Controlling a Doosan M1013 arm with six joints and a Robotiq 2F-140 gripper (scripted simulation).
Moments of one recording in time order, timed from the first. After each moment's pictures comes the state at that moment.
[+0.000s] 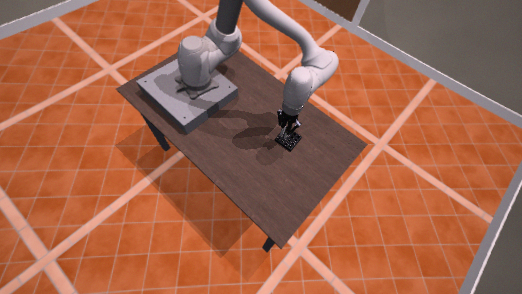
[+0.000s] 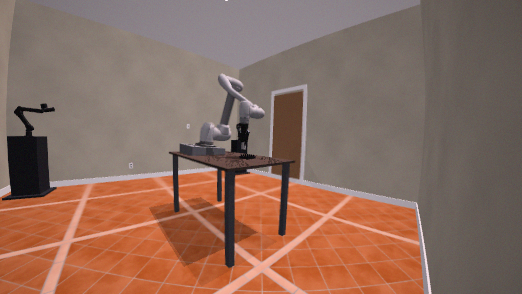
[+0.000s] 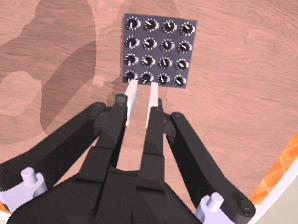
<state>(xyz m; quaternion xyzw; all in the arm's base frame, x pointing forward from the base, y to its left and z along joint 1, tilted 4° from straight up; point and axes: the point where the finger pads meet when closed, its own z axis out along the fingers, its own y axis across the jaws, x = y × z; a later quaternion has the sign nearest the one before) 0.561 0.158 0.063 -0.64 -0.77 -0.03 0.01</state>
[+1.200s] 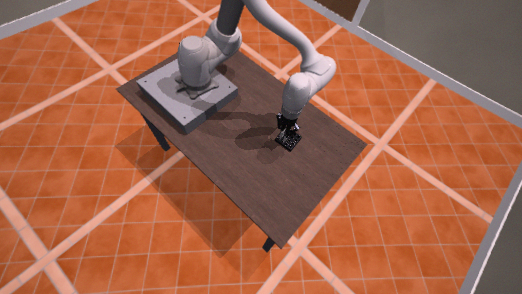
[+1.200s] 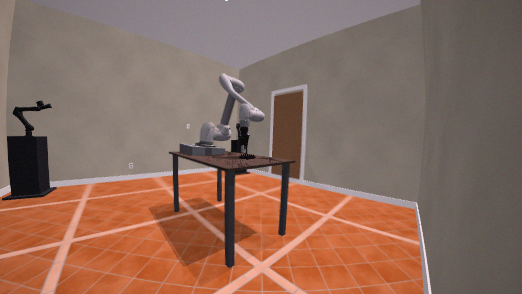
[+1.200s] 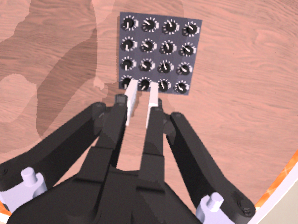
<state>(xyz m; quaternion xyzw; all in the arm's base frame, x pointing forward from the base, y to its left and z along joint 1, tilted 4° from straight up) 0.562 0.160 0.033 -0.64 -0.77 -0.03 0.01</state>
